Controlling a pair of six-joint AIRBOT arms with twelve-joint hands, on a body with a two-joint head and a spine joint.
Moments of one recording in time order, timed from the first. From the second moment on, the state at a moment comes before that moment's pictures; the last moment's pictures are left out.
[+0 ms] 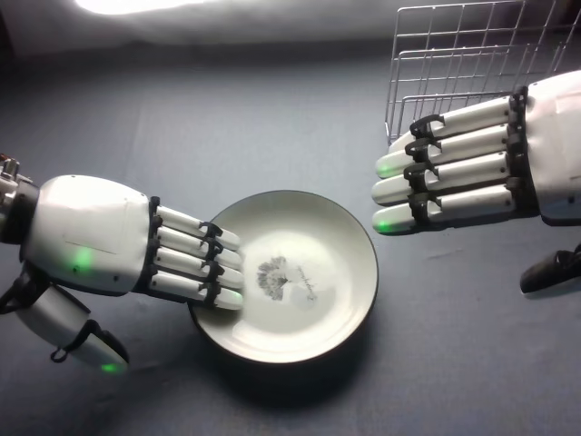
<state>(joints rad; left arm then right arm) 0.57 -1.16 1.66 1.65 -1.11 0.02 -0.36 -0.84 1.11 -1.28 0.83 -0.18</state>
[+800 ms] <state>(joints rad) 0.54 -1.18 1.65 1.69 -1.11 0.01 -0.36 -0.85 1.11 -1.32 0.81 -0.18</state>
